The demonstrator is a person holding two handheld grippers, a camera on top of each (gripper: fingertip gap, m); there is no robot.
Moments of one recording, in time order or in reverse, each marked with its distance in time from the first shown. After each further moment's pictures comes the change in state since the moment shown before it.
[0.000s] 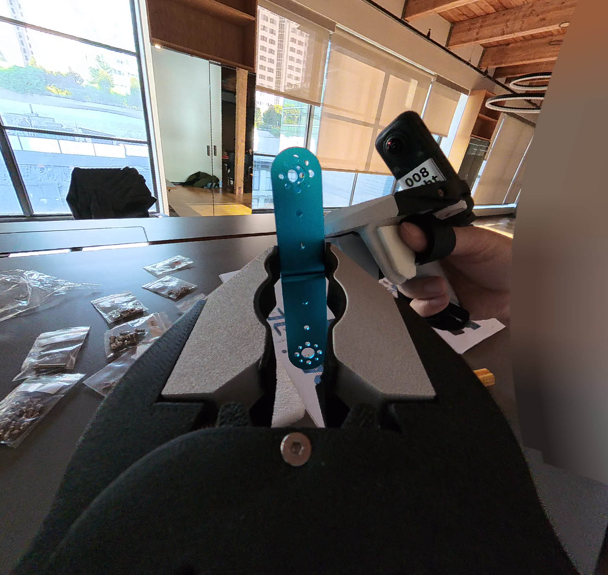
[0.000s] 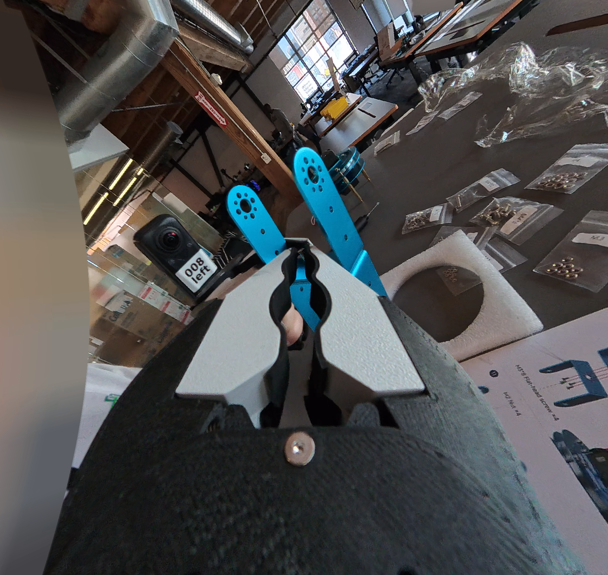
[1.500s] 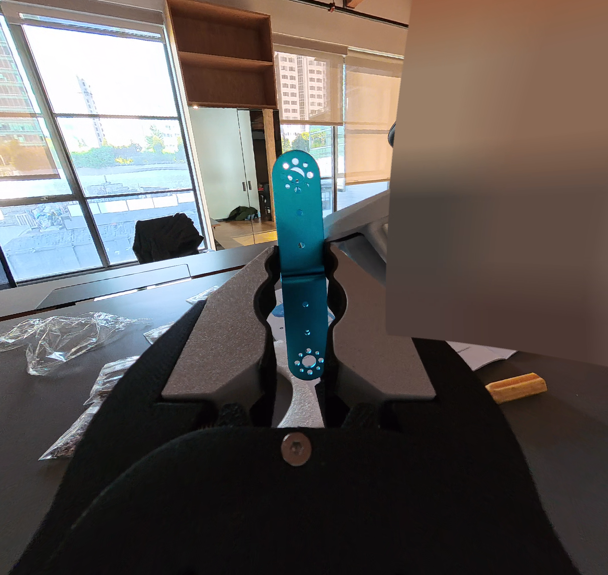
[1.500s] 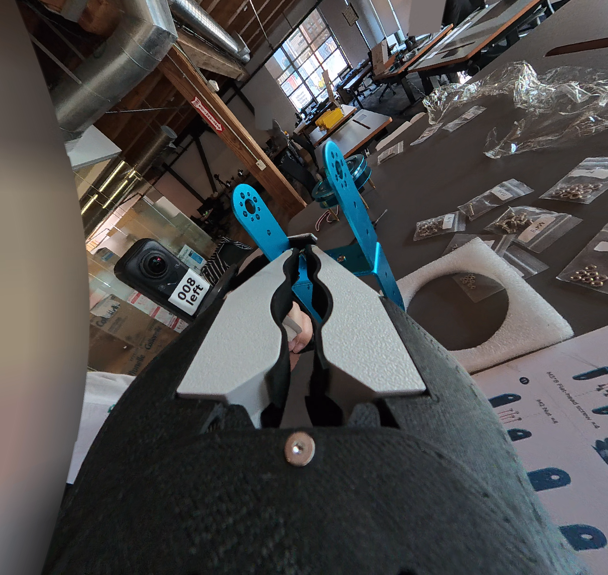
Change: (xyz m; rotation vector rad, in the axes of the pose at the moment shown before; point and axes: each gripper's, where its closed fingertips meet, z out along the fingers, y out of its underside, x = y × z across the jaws) left arm 0.009 -0.015 -0.006 0.071 -0.080 0.197; right arm -0.022 0.001 0.004 0.028 0.018 -0.032
